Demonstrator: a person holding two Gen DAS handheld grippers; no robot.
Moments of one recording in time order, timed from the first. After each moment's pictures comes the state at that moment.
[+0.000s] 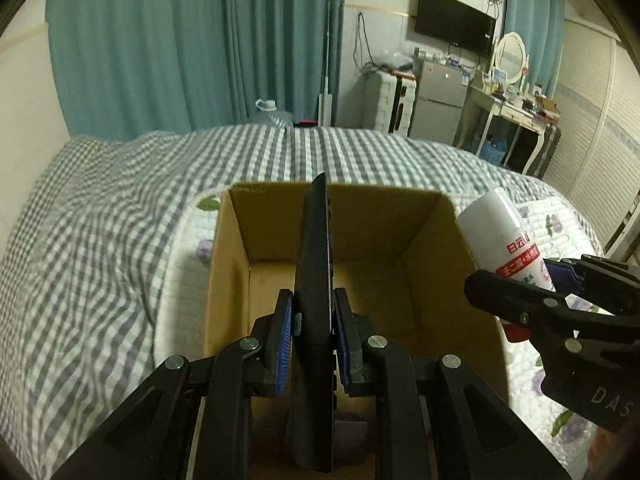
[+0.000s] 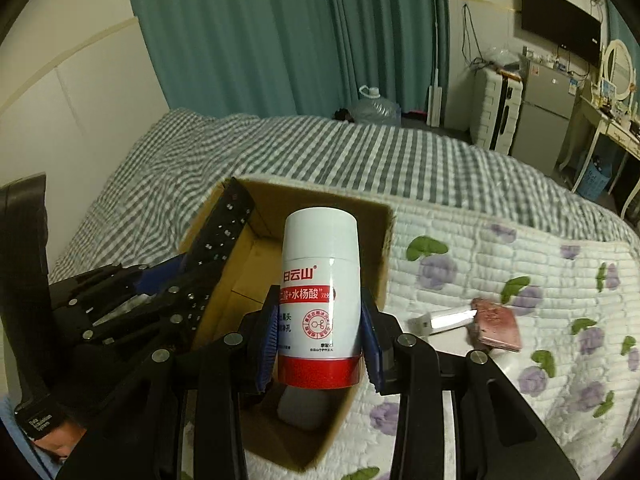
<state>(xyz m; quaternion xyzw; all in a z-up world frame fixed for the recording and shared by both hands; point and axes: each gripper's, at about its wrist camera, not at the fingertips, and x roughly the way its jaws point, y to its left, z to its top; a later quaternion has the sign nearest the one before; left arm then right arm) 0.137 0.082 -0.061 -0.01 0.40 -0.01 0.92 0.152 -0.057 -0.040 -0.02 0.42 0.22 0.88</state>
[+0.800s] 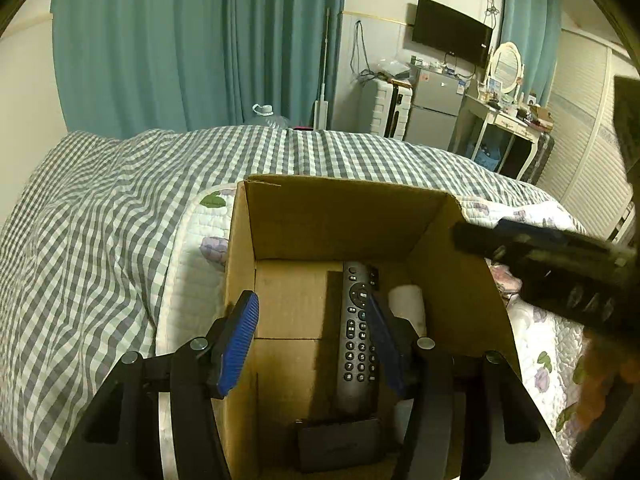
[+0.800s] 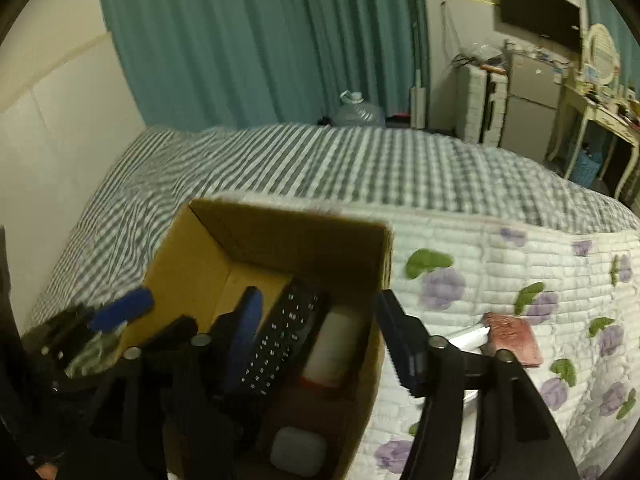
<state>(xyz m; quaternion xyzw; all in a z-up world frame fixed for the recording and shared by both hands) 0.125 0.097 -0.062 -0.02 0.38 -0.02 0.92 0.176 -0.062 -0.047 0.01 0.39 0.17 0.90</state>
